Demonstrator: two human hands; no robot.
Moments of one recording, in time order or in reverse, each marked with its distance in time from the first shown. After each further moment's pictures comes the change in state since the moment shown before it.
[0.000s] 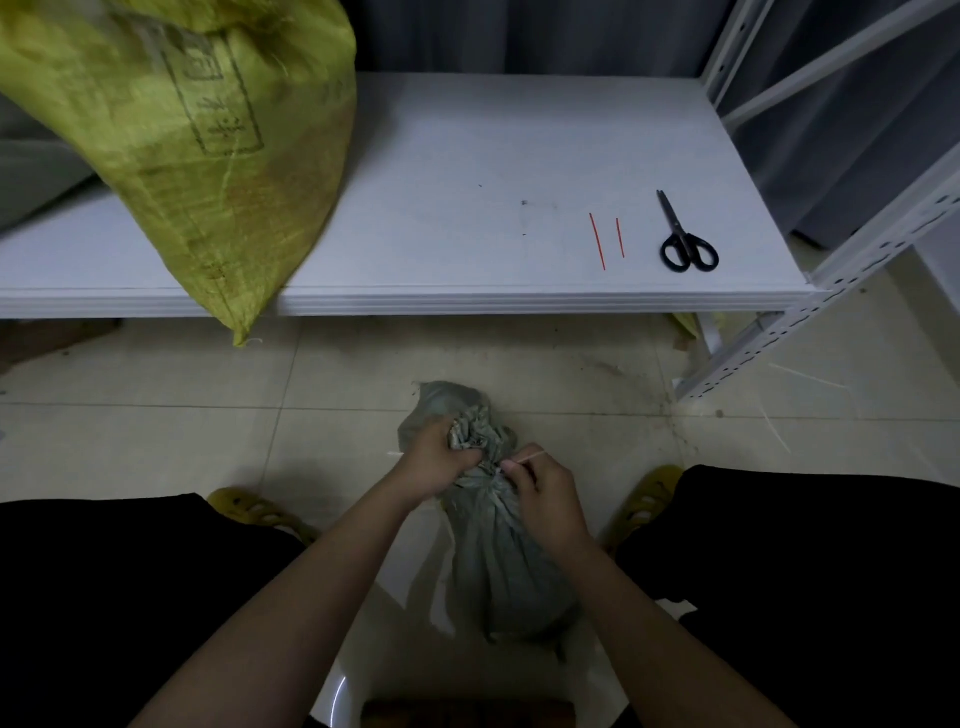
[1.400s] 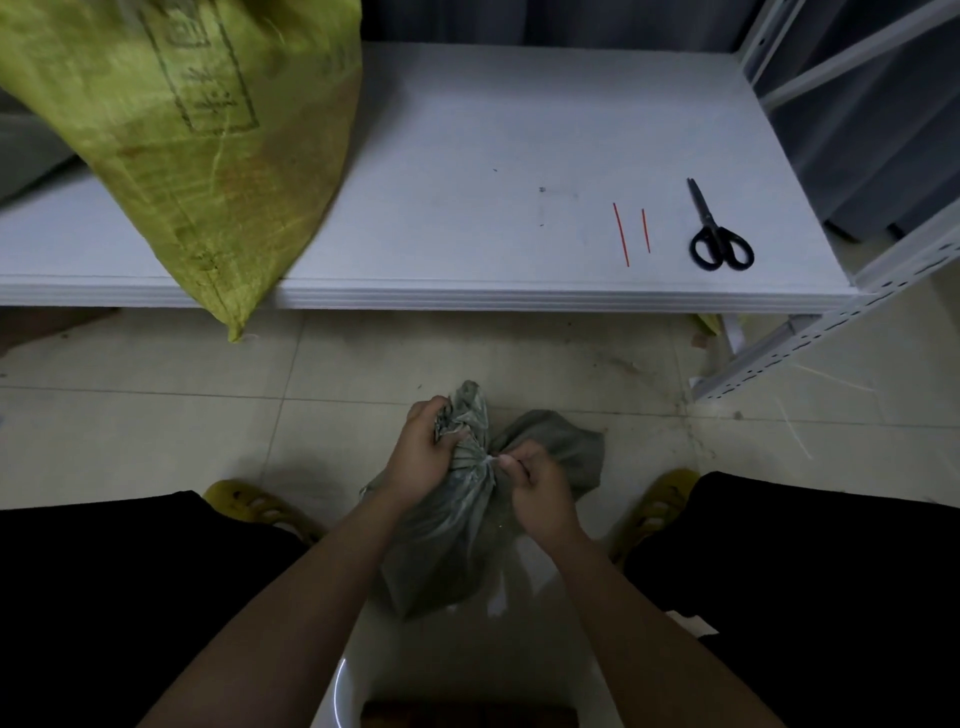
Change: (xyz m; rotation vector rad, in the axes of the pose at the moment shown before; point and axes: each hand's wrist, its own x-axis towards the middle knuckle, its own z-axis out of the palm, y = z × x) left_hand 0.027 -0.027 -0.008 0.206 0.260 0.126; right_hand 0.024 0.010 0.020 -0.077 -0.081 0.116
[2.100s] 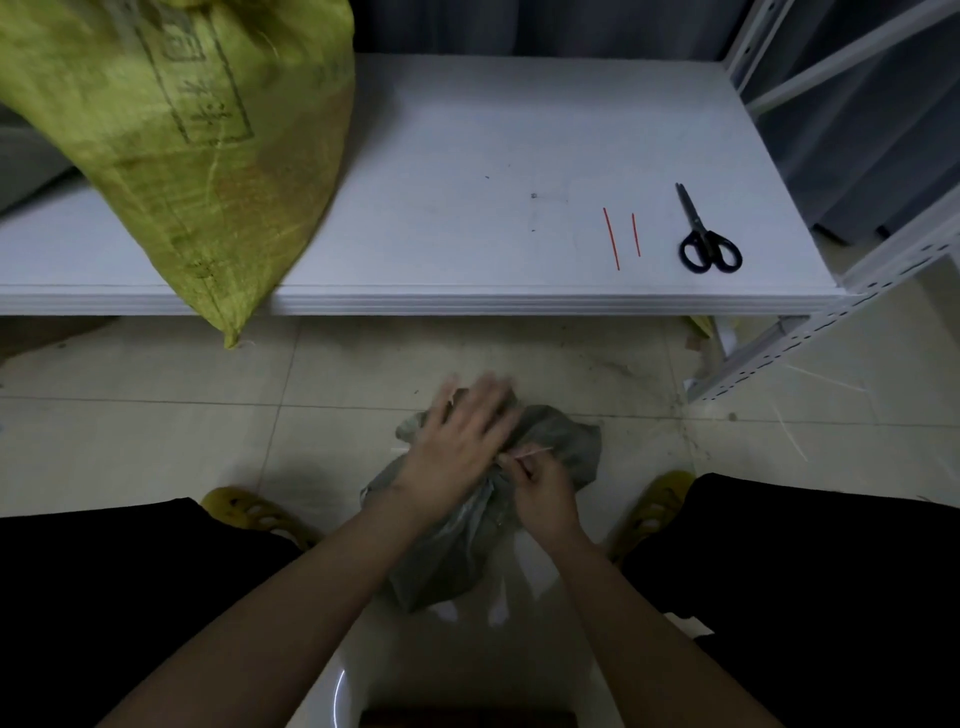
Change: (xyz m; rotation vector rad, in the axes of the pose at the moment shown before) left_hand -0.013 0.028 0.004 1.051 0.040 0.748; right_hand 0.003 -0.002 -0.005 0.075 0.060 -0.010
